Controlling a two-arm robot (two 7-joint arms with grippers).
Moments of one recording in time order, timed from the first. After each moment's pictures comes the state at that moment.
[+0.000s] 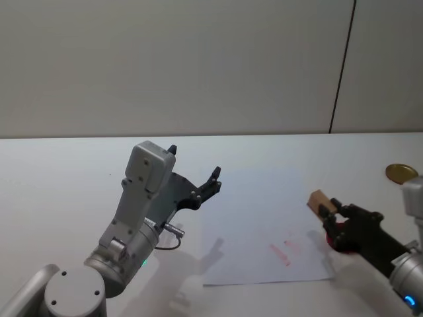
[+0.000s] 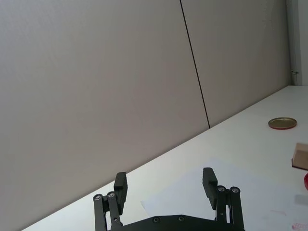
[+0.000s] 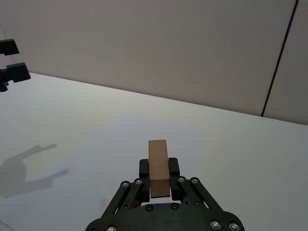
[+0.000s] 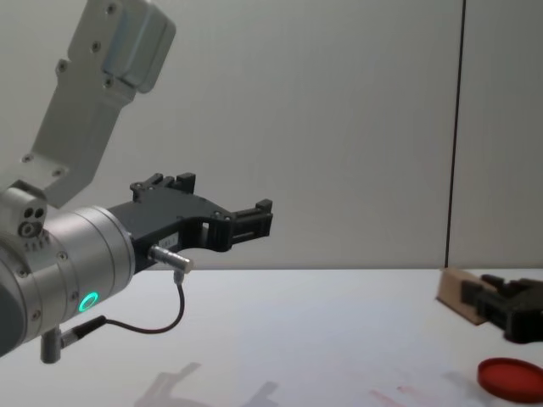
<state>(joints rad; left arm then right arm) -0.24 0.38 0.45 -1.63 -0.20 0.01 -0.01 0.06 0.35 -0.24 -1.57 0.32 0.02 0.30</state>
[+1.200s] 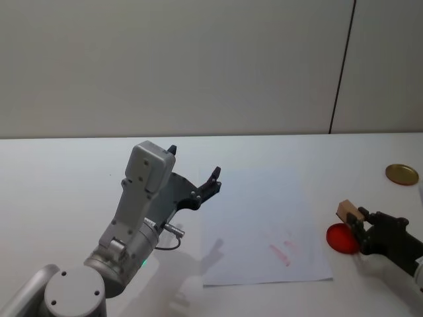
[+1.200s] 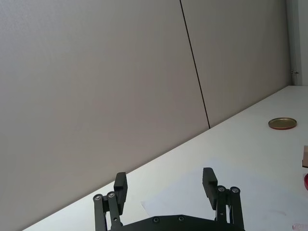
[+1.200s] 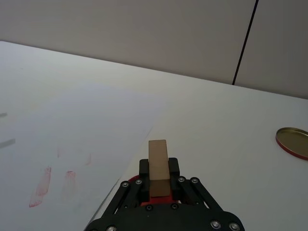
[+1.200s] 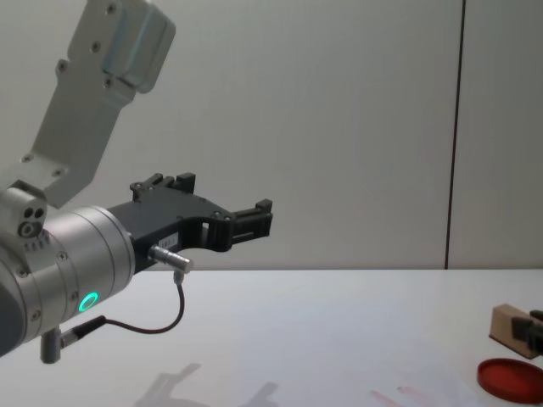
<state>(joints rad) -0.24 0.38 0.45 -1.63 -0.20 0.01 -0.01 0.11 0.39 -0.19 -1.45 0.31 0.08 0.33</state>
